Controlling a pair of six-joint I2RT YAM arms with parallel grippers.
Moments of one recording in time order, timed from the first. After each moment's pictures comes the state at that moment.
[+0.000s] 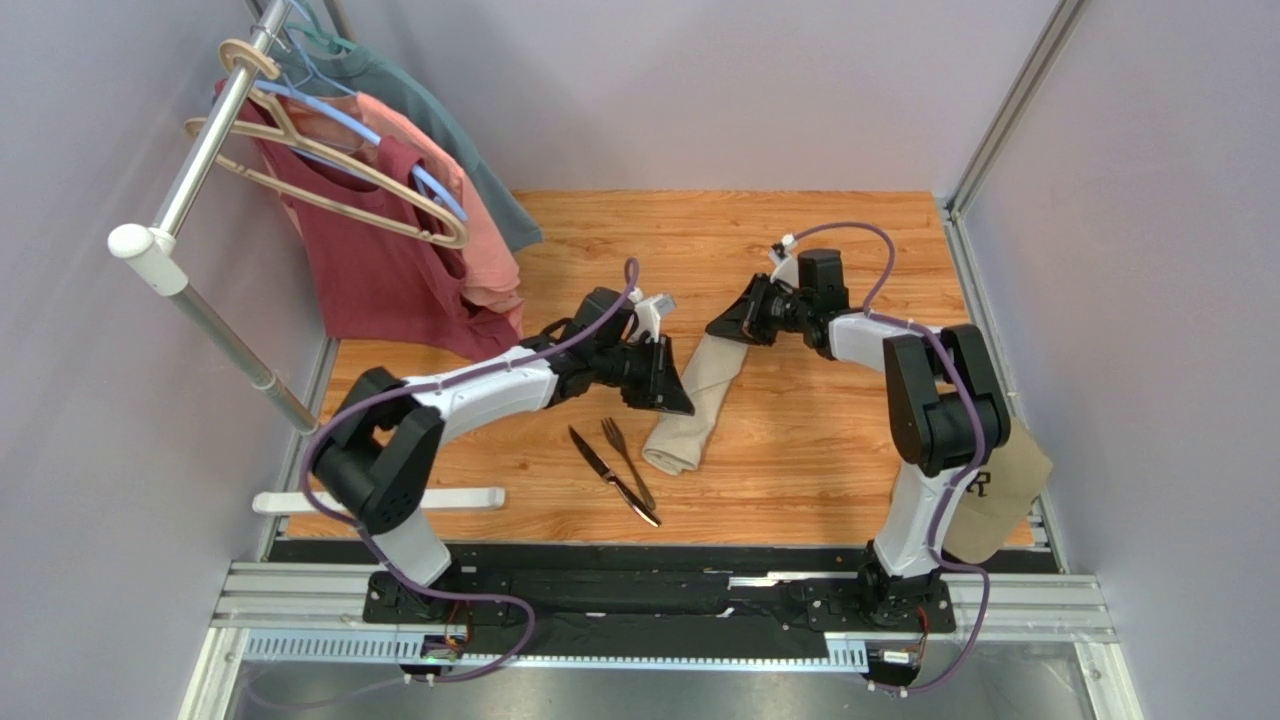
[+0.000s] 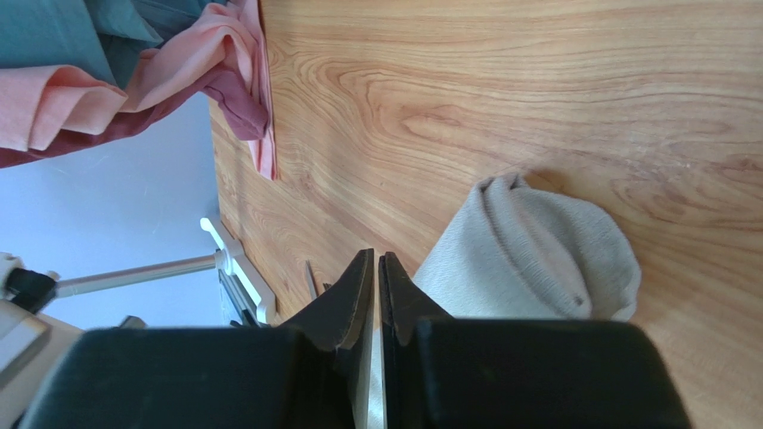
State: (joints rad) left arm -0.70 1.62 1.03 -0.15 0.51 -0.64; right arm 0.20 1.87 1.08 0.16 -0.70 0.73
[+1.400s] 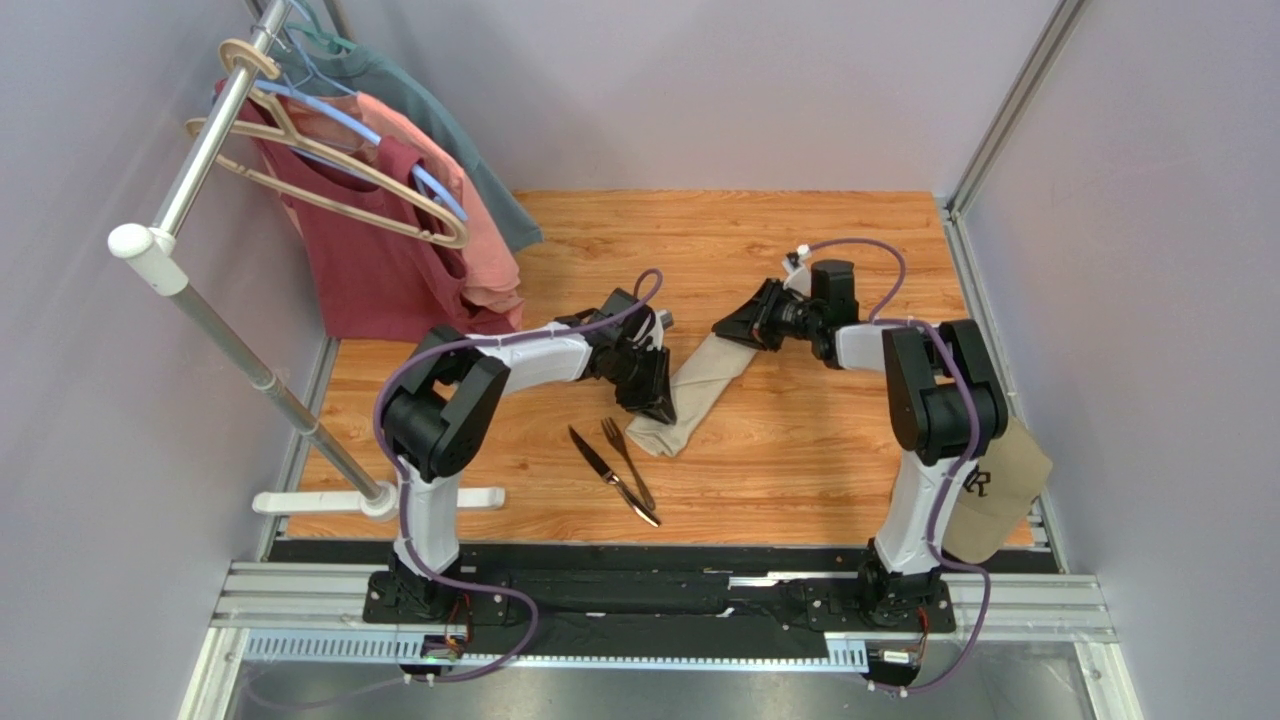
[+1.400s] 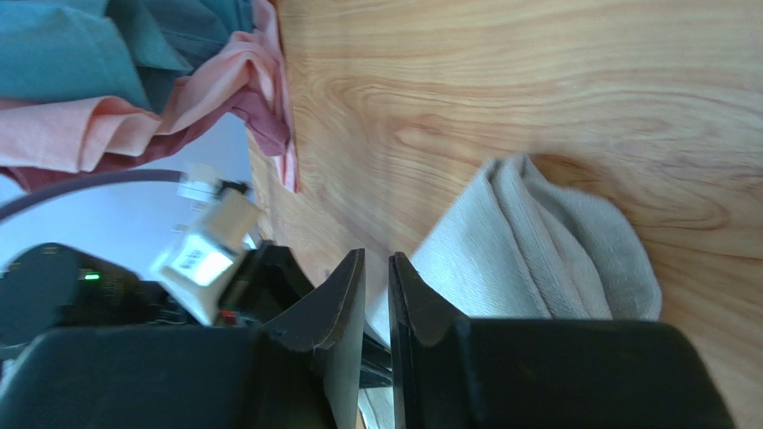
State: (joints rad) left arm -0.66 1.95 1.19 -0.30 0.44 -0.54; right arm 0.13 1.92 1.01 0.36 -0.78 0.87
